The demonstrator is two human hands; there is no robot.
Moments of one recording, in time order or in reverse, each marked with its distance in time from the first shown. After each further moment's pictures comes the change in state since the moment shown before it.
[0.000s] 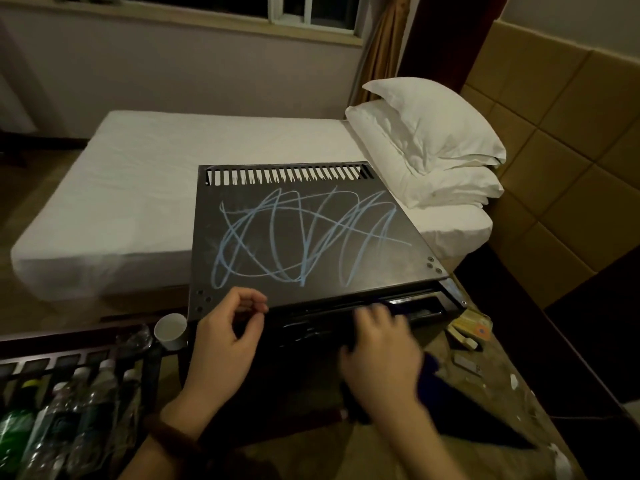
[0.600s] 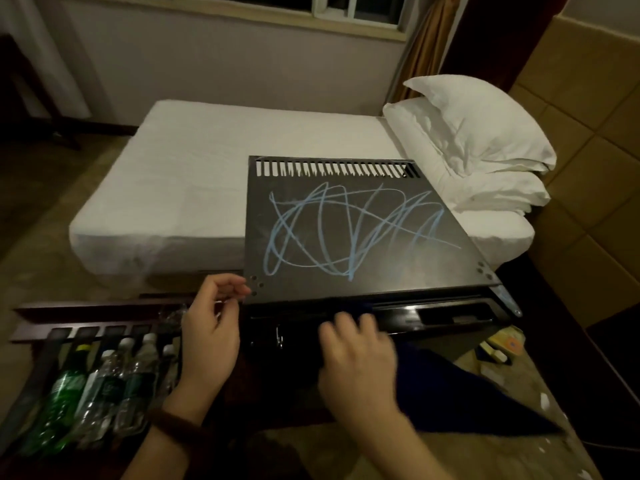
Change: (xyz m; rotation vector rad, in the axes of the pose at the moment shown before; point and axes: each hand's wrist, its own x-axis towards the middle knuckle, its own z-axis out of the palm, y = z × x) left_hand -0.003 -0.035 -0.052 -0.060 0.300 -0.083; right_hand -0.021 -0.071 0.007 -0.022 -0.033 -0.340
